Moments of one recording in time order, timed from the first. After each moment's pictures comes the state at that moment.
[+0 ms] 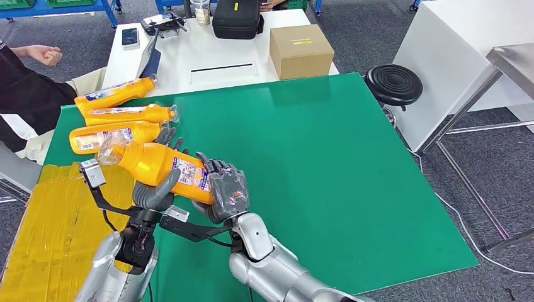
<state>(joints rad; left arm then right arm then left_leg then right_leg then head) -0.31 -0.14 -0.30 -1.32 0.63 -0.19 -0.23 -0.45 0.28 0.73 -0.81 1.16 -0.55 -0.03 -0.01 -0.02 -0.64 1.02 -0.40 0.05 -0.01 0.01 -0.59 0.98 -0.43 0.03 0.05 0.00</state>
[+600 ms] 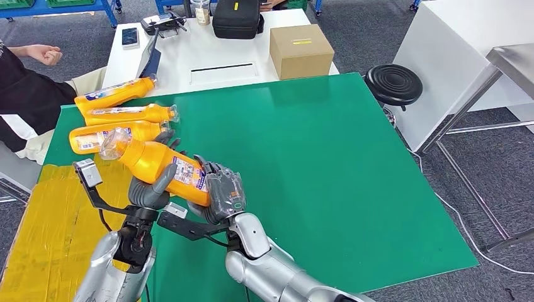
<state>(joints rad) -0.31 -0.14 -0.28 -1.32 0.61 -0.15 -0.24 -0.47 0.30 0.75 -0.76 1.04 -0.51 -0.06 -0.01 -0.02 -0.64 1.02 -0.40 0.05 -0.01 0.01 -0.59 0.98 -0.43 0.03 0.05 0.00</state>
